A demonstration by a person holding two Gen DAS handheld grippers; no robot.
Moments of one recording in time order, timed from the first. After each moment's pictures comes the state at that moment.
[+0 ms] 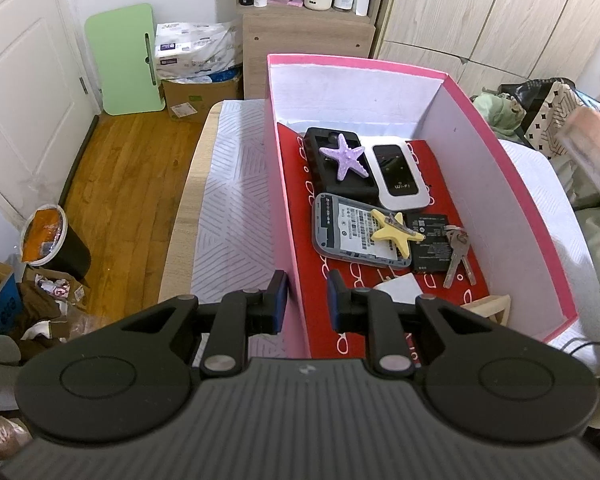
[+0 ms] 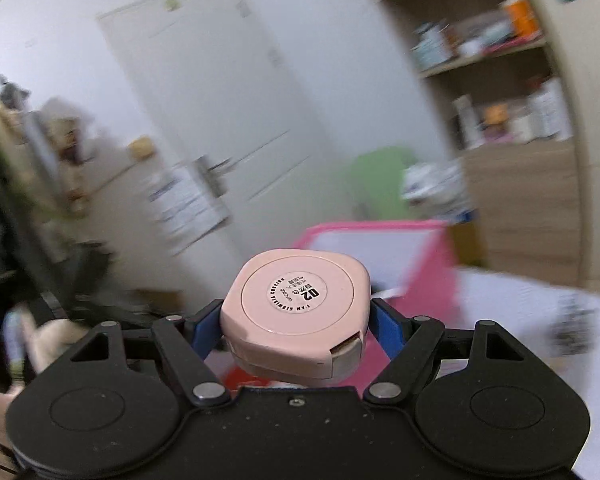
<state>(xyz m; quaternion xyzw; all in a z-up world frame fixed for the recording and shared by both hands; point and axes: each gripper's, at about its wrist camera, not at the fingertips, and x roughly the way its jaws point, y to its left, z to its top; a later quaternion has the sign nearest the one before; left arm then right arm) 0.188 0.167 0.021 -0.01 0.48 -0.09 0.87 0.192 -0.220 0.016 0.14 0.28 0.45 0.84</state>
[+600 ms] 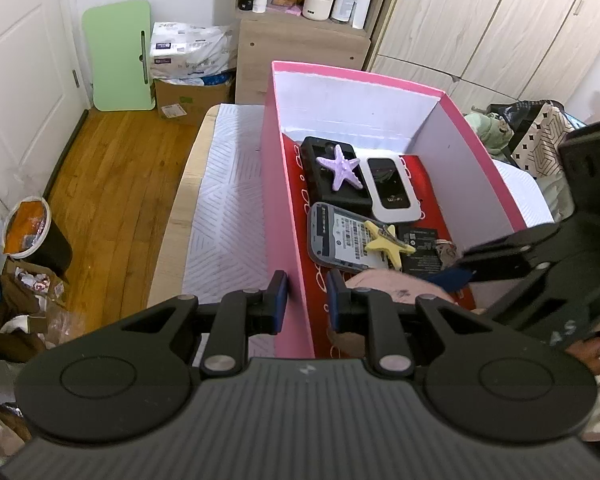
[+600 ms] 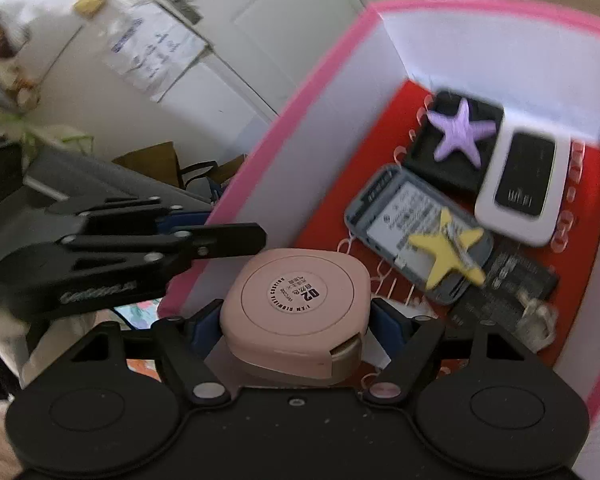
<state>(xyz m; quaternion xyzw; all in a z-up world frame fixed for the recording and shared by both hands) 0.190 0.180 0.019 -0.05 0.46 -0.10 0.88 0.228 -0.058 -0.052 0.07 0.54 0.43 0.72</state>
